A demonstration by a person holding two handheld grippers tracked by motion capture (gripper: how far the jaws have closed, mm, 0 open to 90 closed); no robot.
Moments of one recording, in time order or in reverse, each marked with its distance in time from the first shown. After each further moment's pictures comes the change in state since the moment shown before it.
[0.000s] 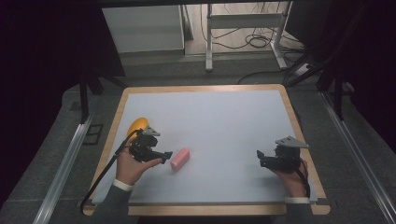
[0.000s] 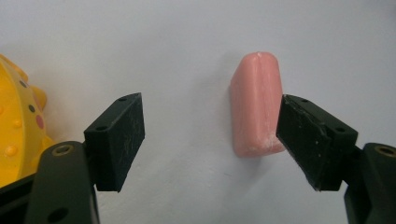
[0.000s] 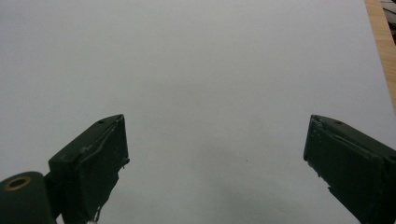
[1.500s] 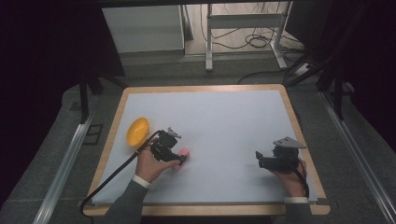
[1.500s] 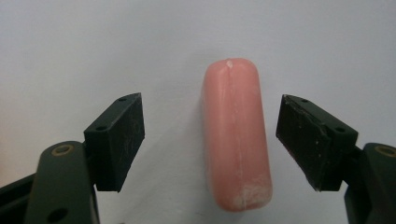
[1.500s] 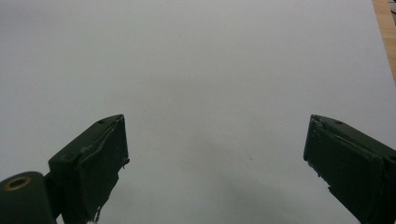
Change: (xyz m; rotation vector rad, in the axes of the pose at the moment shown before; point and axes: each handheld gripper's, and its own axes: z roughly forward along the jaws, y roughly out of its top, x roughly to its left) left arm -0.030 0.022 0.052 0.126 -0.005 0.049; right arm 0.002 -0.002 0.005 0.013 -0.001 -0.023
